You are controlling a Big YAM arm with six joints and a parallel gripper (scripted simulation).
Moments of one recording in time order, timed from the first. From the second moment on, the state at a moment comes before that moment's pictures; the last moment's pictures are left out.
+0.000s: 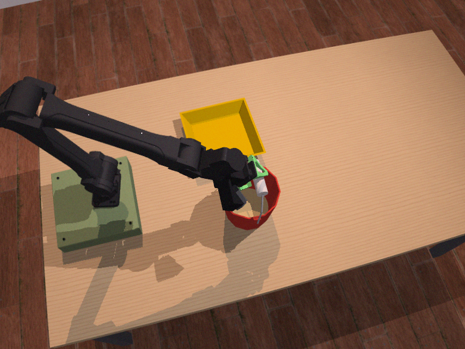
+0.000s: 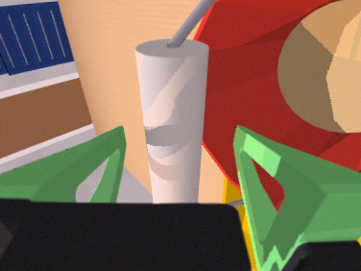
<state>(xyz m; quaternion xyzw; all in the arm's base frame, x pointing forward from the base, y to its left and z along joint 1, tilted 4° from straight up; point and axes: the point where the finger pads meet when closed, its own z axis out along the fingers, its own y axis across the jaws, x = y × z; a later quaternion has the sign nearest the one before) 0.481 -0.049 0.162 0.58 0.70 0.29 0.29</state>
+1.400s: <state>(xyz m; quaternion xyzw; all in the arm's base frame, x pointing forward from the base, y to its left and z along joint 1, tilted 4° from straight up) 0.483 -0.049 0.164 0.58 0.70 0.29 0.29</state>
